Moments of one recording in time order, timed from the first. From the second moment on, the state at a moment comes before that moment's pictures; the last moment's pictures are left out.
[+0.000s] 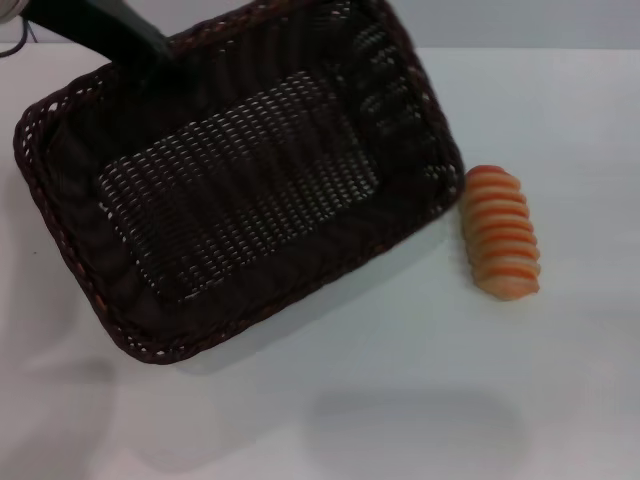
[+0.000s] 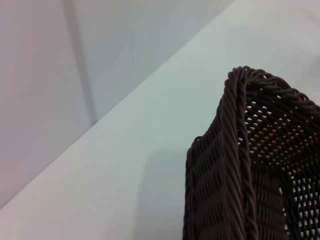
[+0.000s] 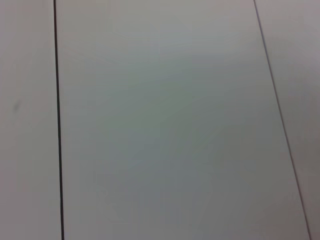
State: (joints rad) left arm -0.78 -1.98 -2.16 -1.48 2.46 -1.75 0.83; right arm -0.01 2.08 1.80 0.96 -2.86 -0.80 0.12
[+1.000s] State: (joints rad) left arm -0.80 -2.05 -2.12 -1.27 2.25 -1.86 1.16; right arm -0.04 2.08 1.80 0.96 -2.86 -0.80 0.12
